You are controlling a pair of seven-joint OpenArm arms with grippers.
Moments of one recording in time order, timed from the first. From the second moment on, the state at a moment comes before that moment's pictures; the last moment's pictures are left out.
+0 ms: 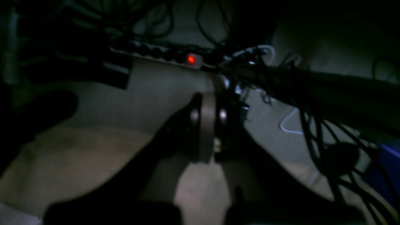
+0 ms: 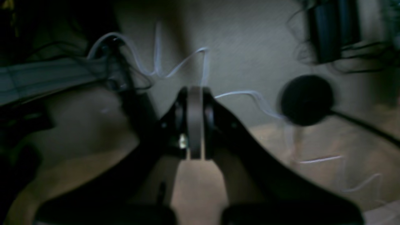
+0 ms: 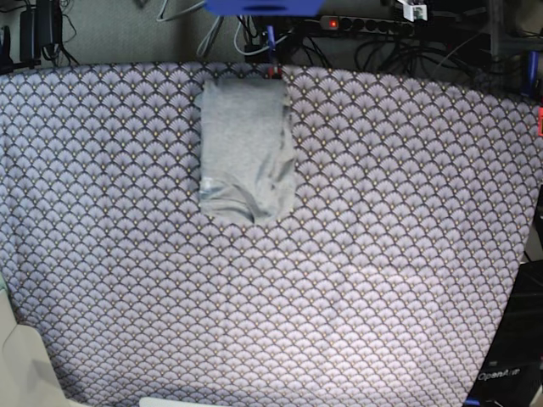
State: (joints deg) left arm 25.1 8.4 -56.3 50.3 32.3 -39.4 -7.4; right arm -26.4 10.3 61.1 26.7 -37.2 39.7 21.5
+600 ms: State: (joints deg) left arm 6.1 -3.1 -56.1 3.1 51.0 -7.6 -19.4; right arm -14.5 9.7 61.2 2.4 -61.0 16.1 22.4
